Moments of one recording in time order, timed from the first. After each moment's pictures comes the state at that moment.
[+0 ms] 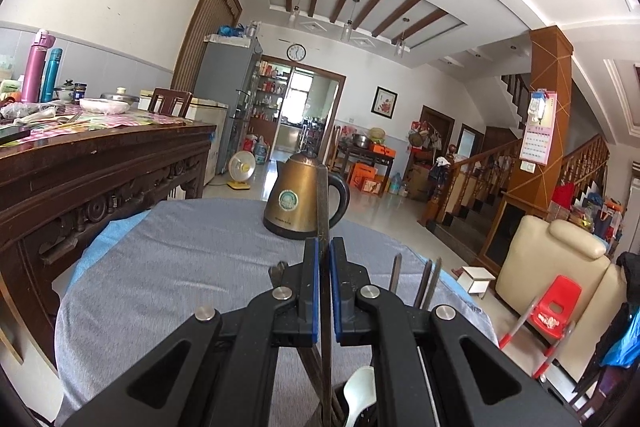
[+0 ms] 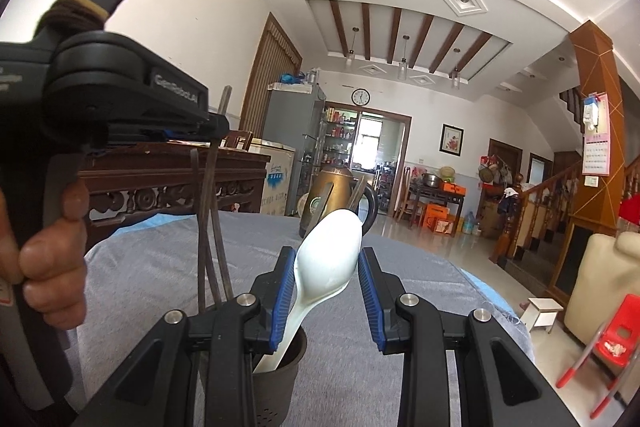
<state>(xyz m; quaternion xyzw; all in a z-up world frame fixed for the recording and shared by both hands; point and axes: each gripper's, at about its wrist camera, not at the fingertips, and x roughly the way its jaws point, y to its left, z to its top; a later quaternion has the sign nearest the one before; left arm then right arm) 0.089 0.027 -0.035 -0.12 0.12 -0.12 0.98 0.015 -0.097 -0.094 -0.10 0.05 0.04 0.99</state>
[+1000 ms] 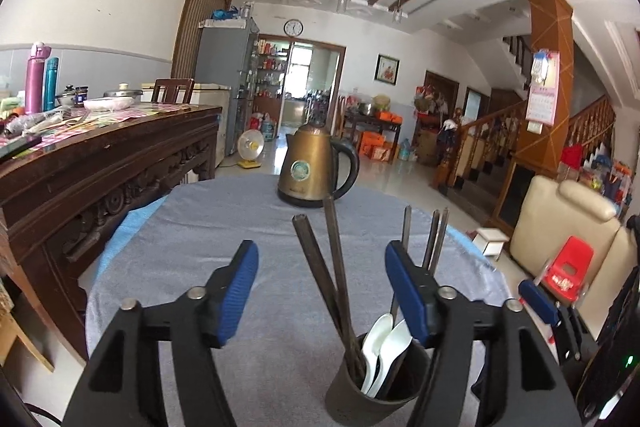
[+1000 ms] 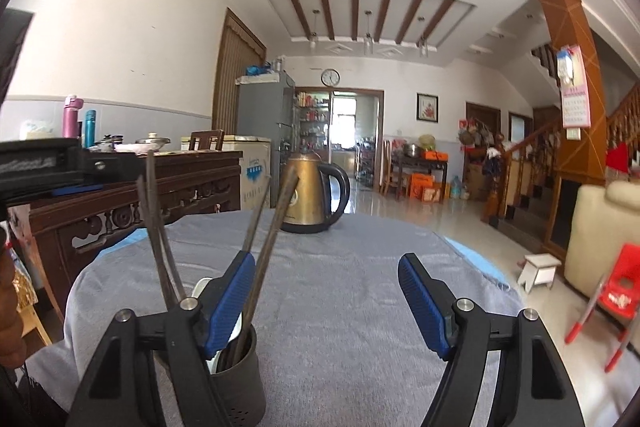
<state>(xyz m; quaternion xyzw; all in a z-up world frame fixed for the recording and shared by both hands) 0.071 0.029 -0.041 -0.07 0.18 -0.11 0.98 0.020 -0.142 -0.086 -0.03 0.09 0.00 1.00</state>
